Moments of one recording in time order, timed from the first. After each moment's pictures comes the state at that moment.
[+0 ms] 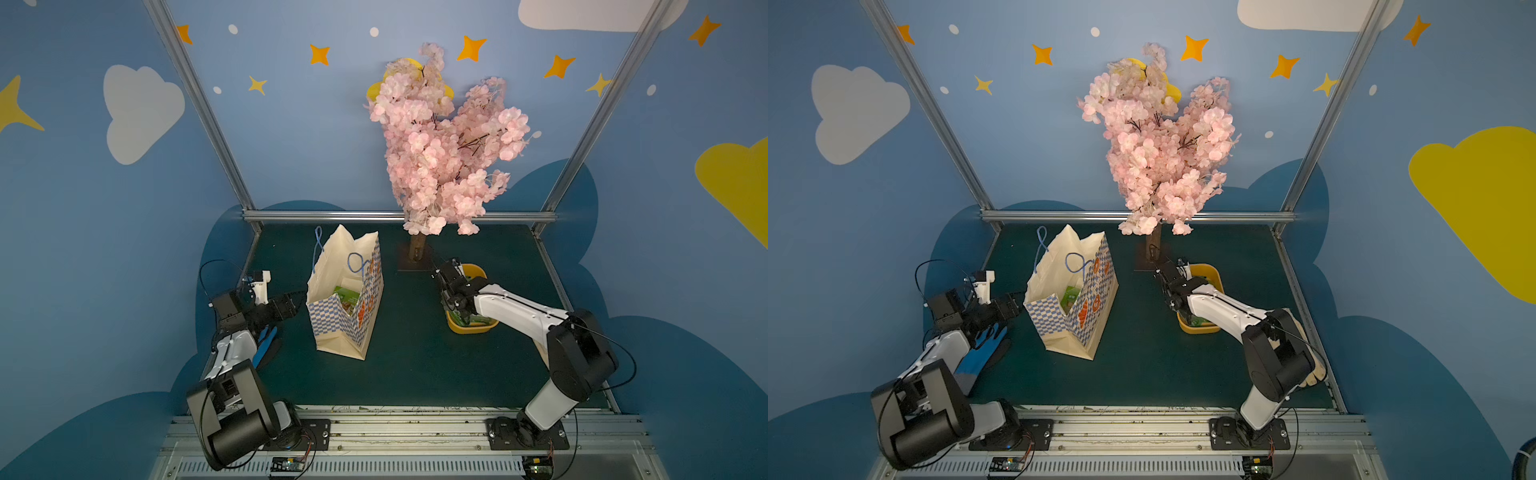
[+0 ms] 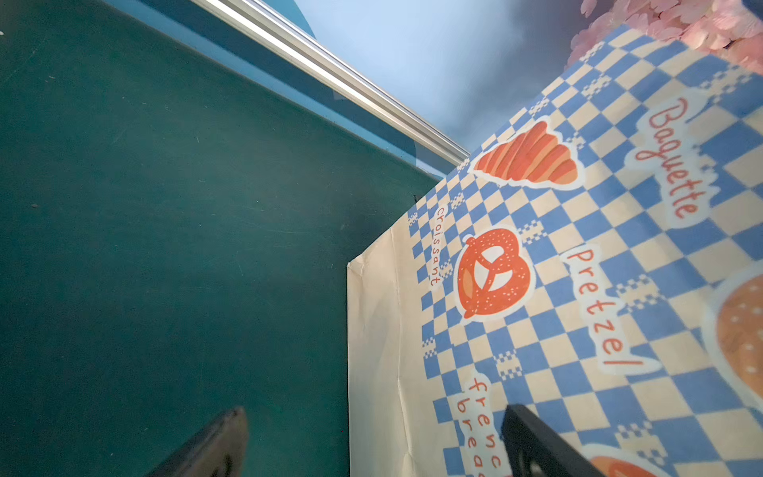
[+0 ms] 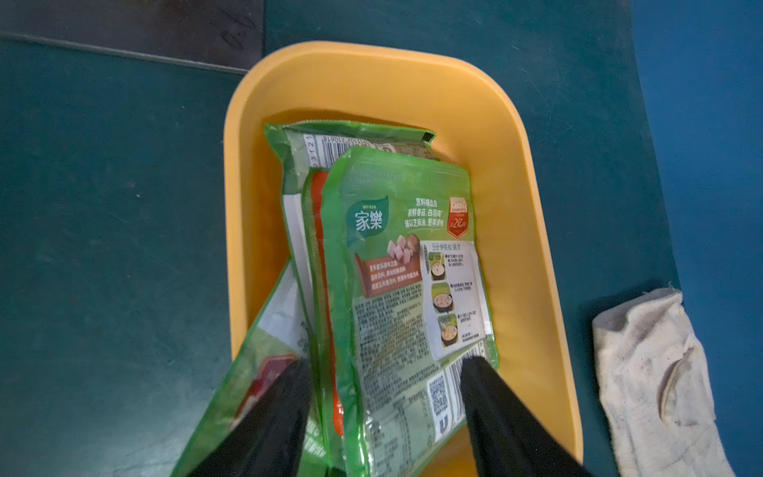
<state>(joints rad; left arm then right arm) 0.54 1.28 0.58 0.02 0.99 -0.08 0.65 1.69 1.14 -0.63 0.59 0.43</state>
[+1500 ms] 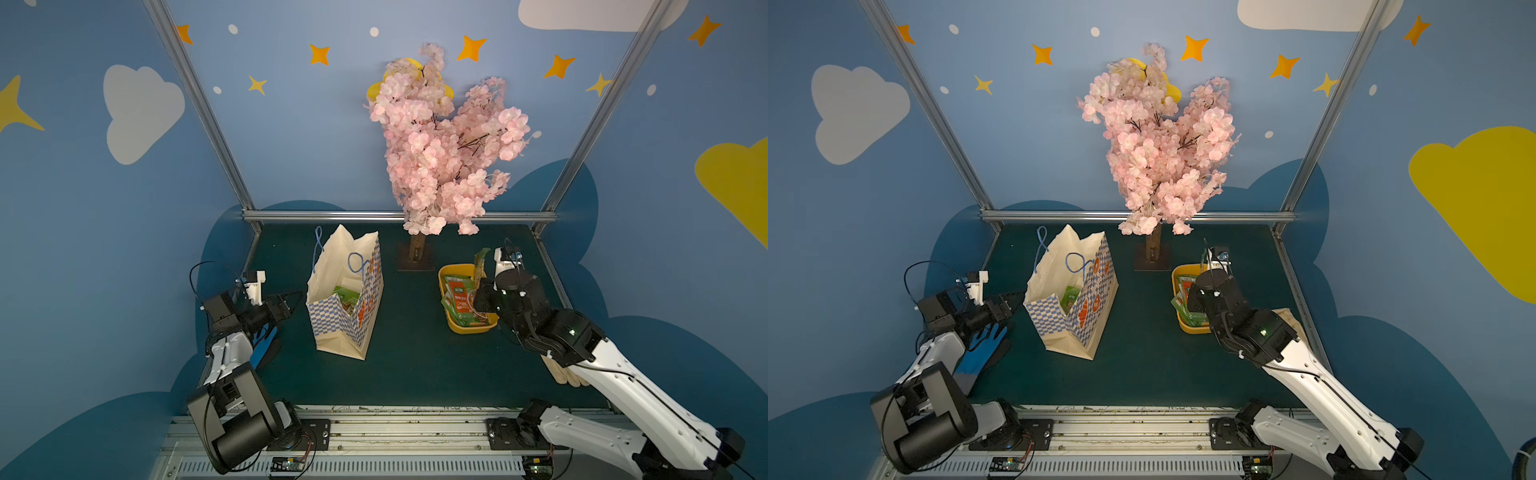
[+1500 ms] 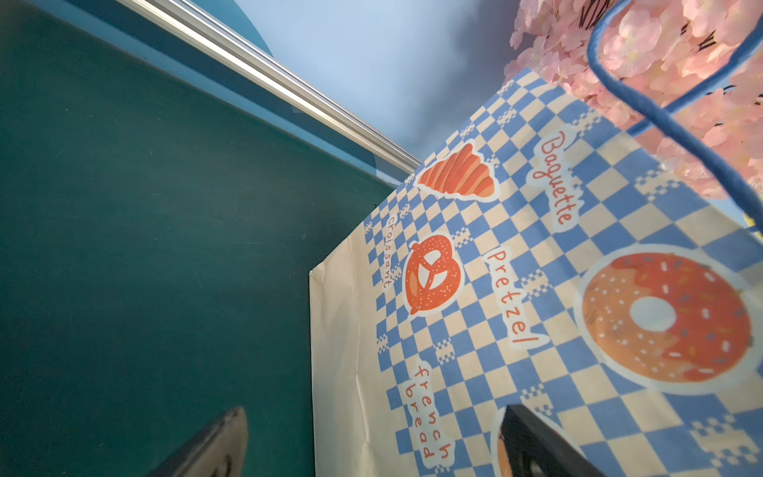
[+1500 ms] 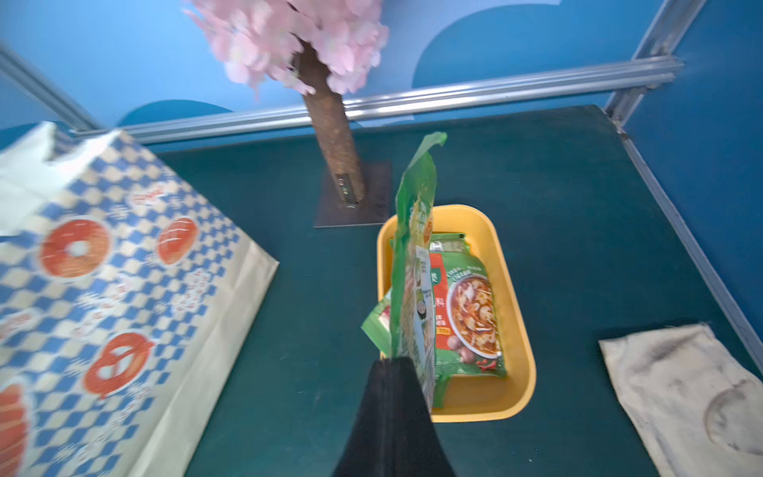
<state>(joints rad) 0.61 1.27 0.60 0.00 1.16 -0.09 0.82 0.96 1.16 -0.75 0.50 0.50</state>
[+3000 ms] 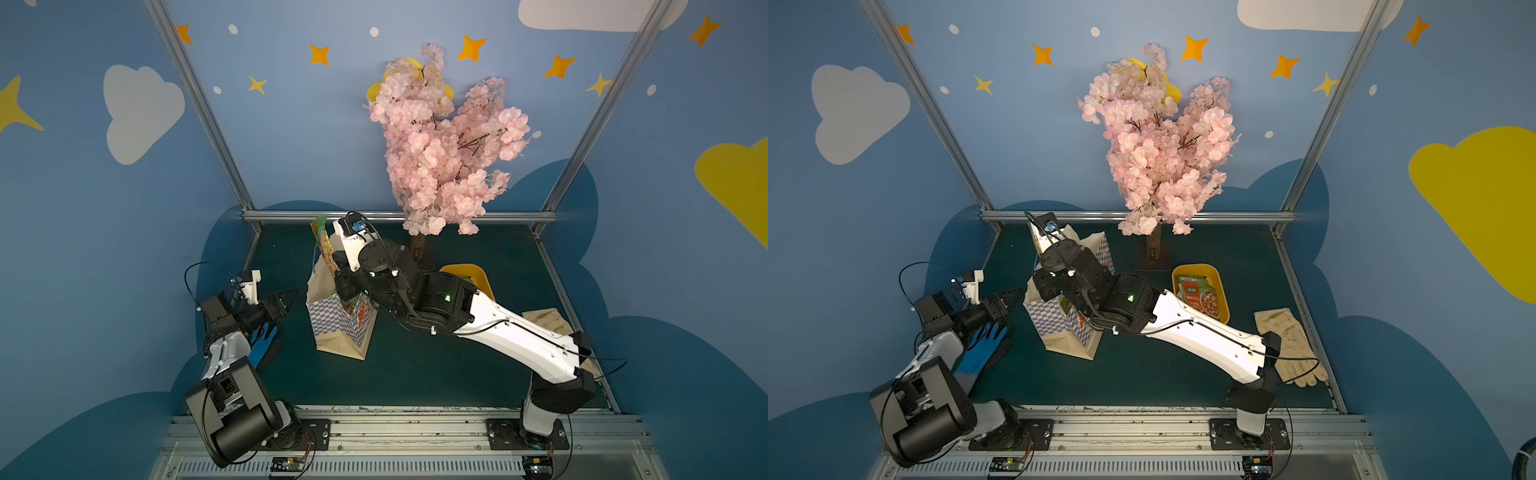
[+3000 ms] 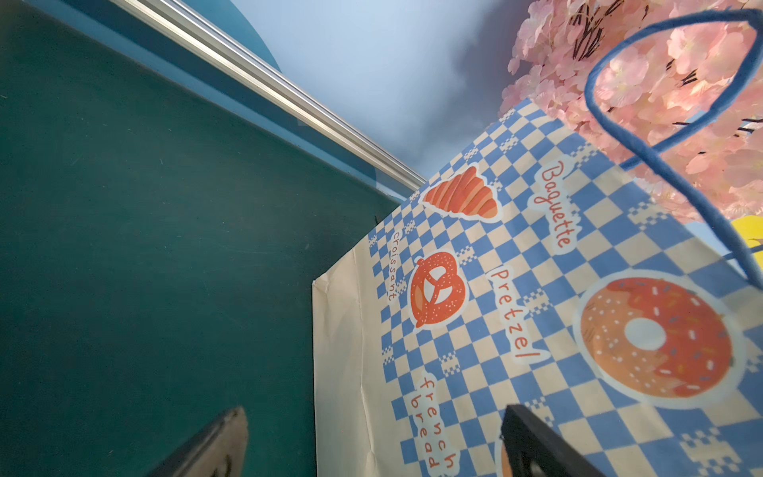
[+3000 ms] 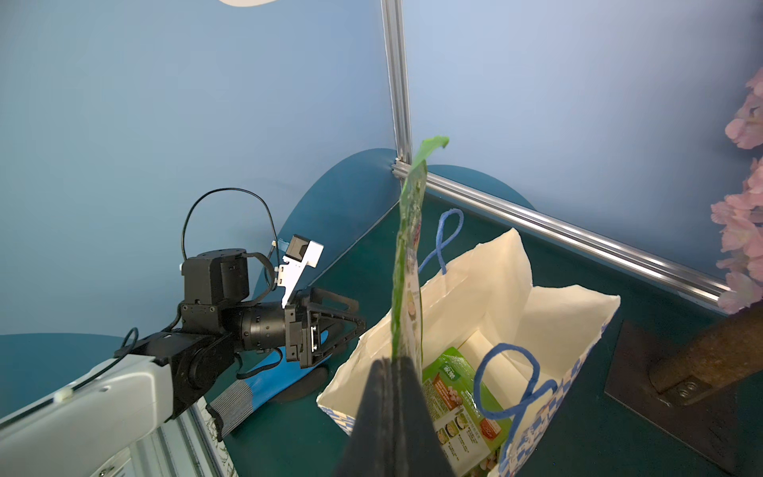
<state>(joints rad) 0.62 1.30 0.60 0.06 1.18 -0.14 1.30 1.81 2.15 -0.62 0.45 0.28</state>
